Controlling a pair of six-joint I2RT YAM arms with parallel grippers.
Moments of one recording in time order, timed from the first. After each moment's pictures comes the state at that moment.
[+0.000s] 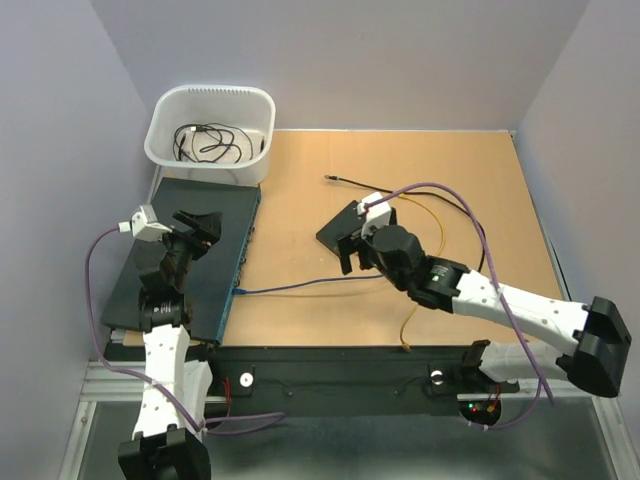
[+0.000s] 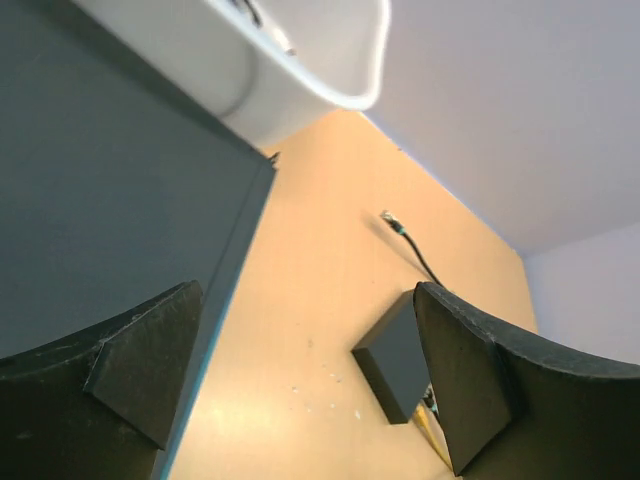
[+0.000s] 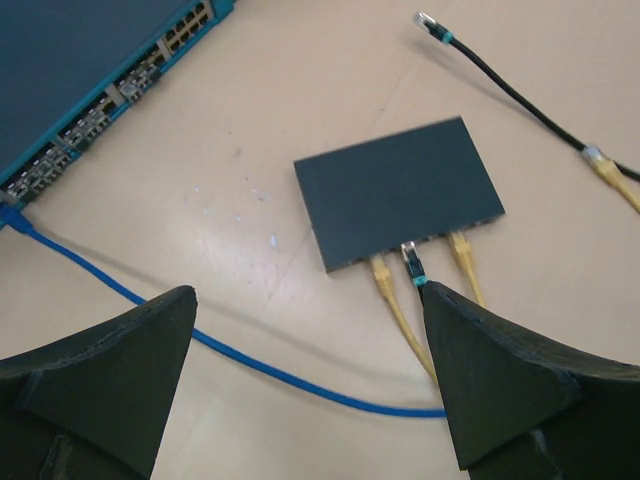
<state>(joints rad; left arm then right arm) 0.22 0.64 0.39 0.12 0.27 -0.74 1.01 1.22 0.88 -0.02 0.46 0.17</state>
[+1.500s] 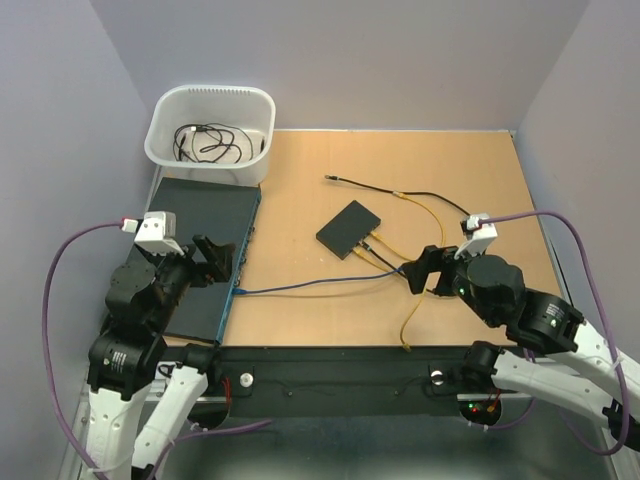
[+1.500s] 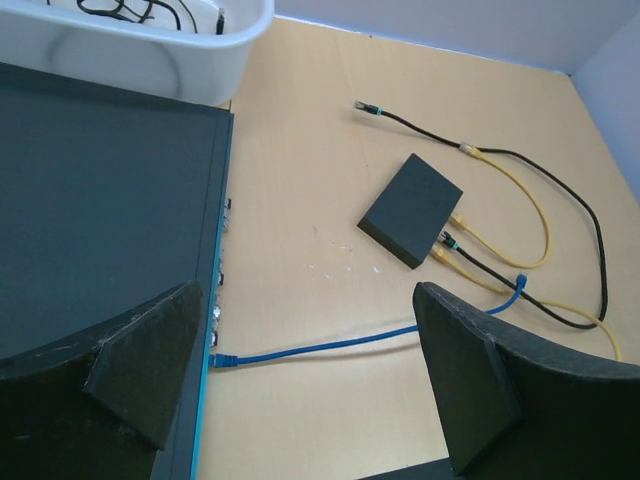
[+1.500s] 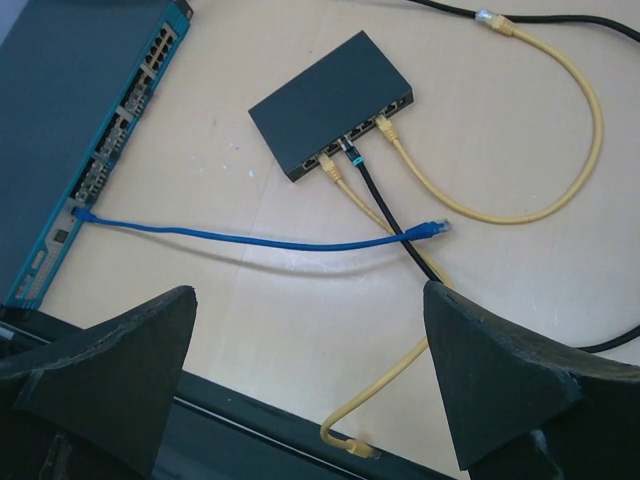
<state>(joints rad) -0.25 0.44 0.95 -0.74 0.01 -0.33 0.98 0.59 0.87 -0.70 0.54 0.55</state>
